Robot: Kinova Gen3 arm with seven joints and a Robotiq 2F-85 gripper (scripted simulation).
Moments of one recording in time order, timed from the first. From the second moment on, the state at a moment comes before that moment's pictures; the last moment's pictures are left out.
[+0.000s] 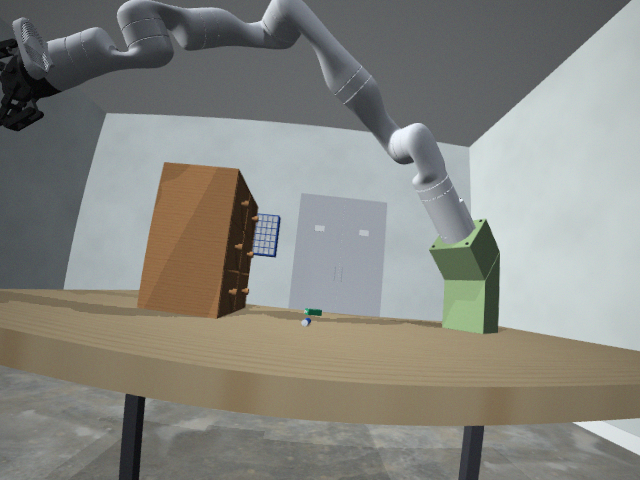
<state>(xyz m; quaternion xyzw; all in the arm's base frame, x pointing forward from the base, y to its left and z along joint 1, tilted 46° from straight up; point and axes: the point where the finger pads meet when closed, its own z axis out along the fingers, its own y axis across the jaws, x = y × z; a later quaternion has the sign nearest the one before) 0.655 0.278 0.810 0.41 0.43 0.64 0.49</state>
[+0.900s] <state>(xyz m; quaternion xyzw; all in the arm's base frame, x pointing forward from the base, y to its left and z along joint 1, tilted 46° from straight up) 0.532 0.018 0.832 0.58 0.28 0.58 0.50</state>
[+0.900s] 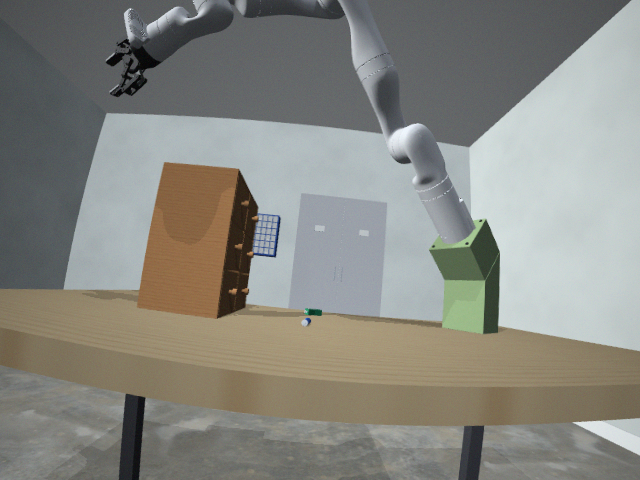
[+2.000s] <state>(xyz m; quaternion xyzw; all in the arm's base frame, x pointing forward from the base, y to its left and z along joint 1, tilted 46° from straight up) 0.310 -0.286 0.517 0.87 0.02 0.45 0.20</state>
